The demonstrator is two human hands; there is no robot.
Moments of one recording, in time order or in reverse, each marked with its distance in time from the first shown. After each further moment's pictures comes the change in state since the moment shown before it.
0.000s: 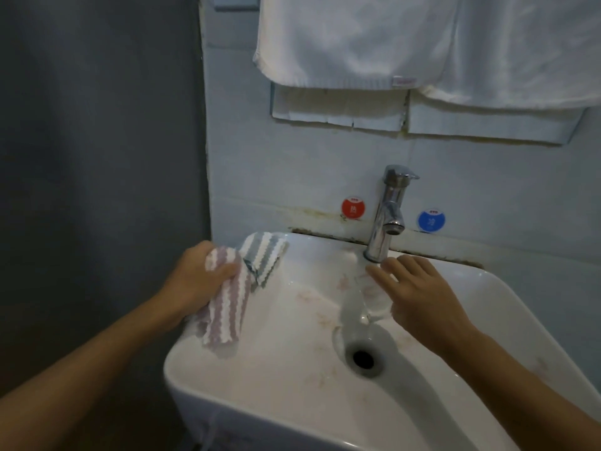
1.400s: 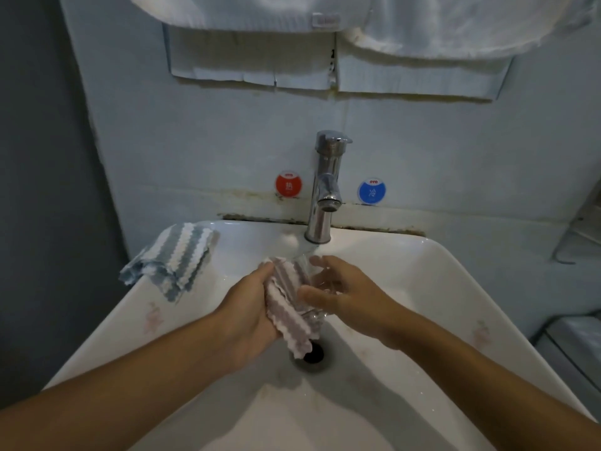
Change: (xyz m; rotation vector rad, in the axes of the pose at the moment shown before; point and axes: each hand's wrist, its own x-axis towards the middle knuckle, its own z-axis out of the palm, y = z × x) left_hand -0.035 0.073 0.143 -1.081 -0.807 -0.581; right_hand 0.004 -0.021 -0.012 1.241 -0.403 0.717
